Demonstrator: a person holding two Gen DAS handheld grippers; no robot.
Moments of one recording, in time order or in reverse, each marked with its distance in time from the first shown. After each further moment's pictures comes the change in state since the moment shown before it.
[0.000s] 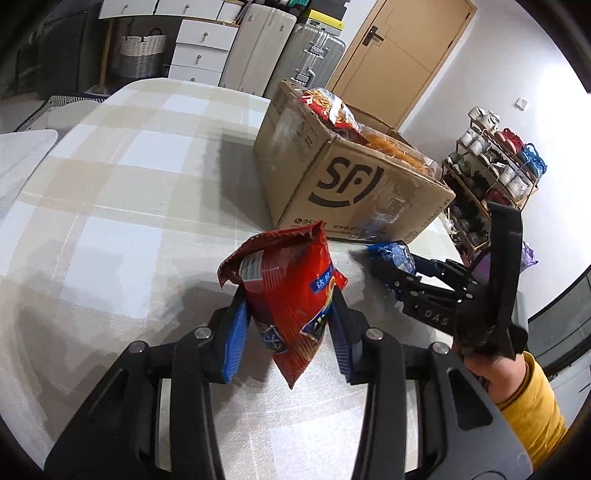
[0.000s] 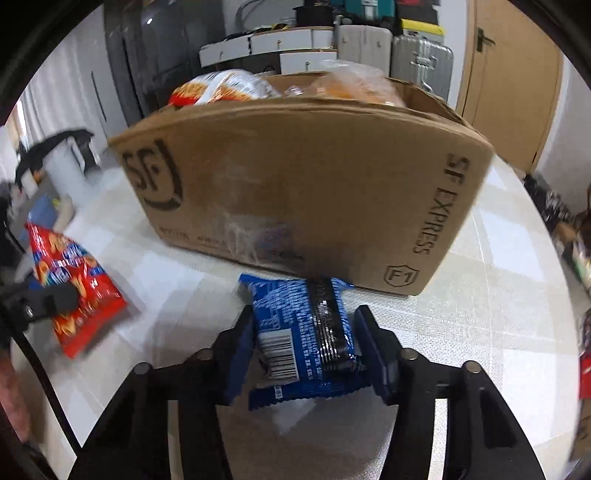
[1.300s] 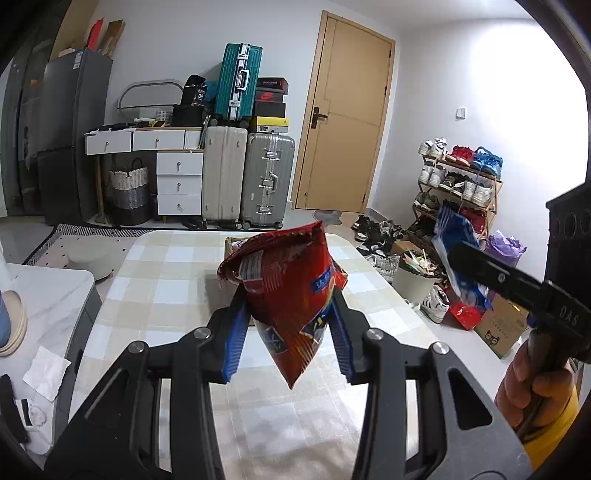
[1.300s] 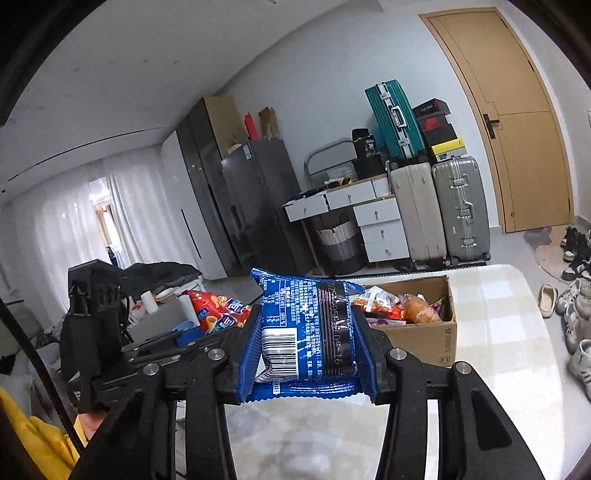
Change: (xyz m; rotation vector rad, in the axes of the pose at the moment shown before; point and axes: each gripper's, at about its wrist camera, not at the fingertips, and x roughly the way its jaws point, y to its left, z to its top) left arm -0.271 -0.139 -0.046 0.292 -0.387 0.035; right arm -0.314 0.042 -0.041 0.128 -0.597 0.372
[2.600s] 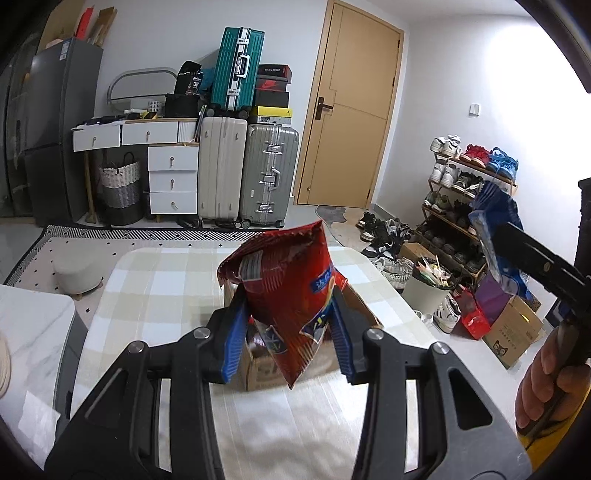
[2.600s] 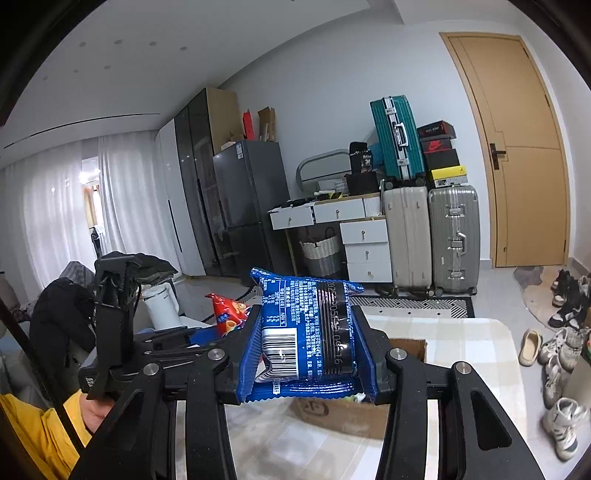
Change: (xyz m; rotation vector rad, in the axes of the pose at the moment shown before) left arm 0.144 0.032 0.074 -0.007 0.057 -0.007; right arm 0.075 -0.044 0.072 -0.119 -0.009 -0.065
